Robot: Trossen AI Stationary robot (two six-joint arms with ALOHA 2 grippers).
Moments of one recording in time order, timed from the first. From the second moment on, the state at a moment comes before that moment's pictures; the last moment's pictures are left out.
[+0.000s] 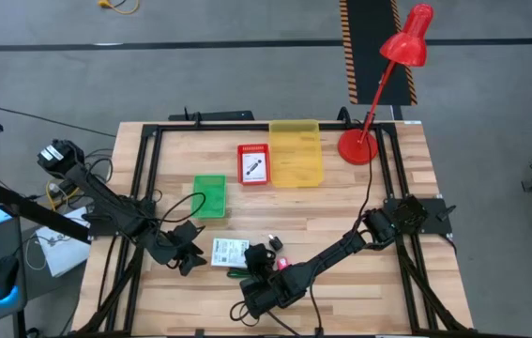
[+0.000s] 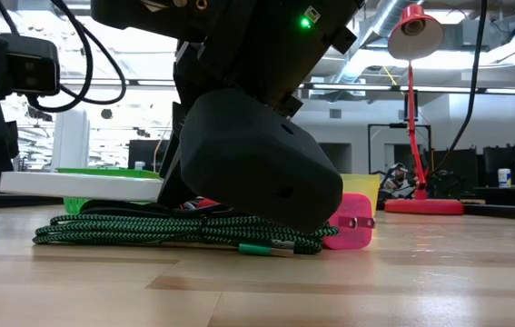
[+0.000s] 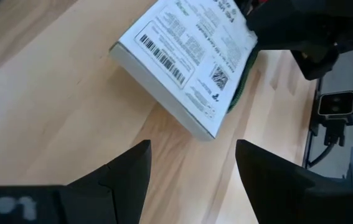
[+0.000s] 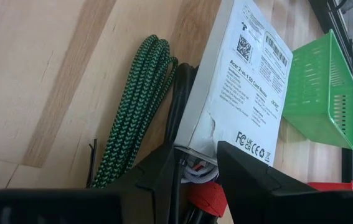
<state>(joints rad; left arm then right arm) -0.68 1.11 0.35 -0.03 -0.29 -1.28 0.53 2.41 1.88 -0.61 0.70 -0.17</state>
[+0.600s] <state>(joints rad) -0.61 1.26 0.35 0.12 -0.26 -1.25 0.53 2.41 1.88 -0.61 0.70 -0.18</state>
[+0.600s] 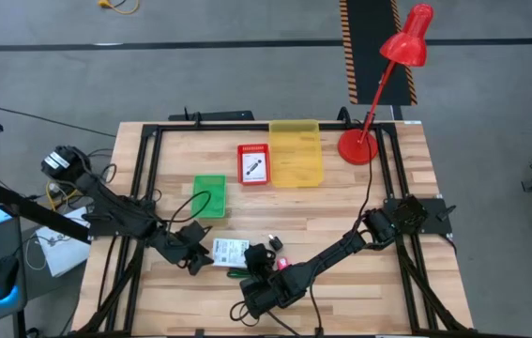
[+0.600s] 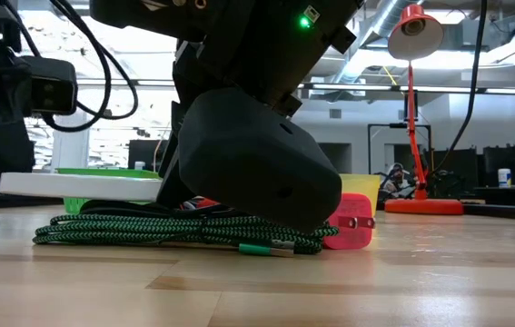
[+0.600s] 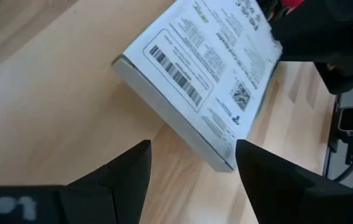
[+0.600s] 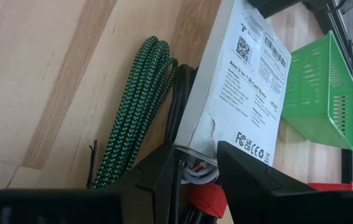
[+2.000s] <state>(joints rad) -0.59 1.35 0.35 0.30 -0.22 -1.04 0.53 2.41 1.88 -0.60 0.70 -0.18</state>
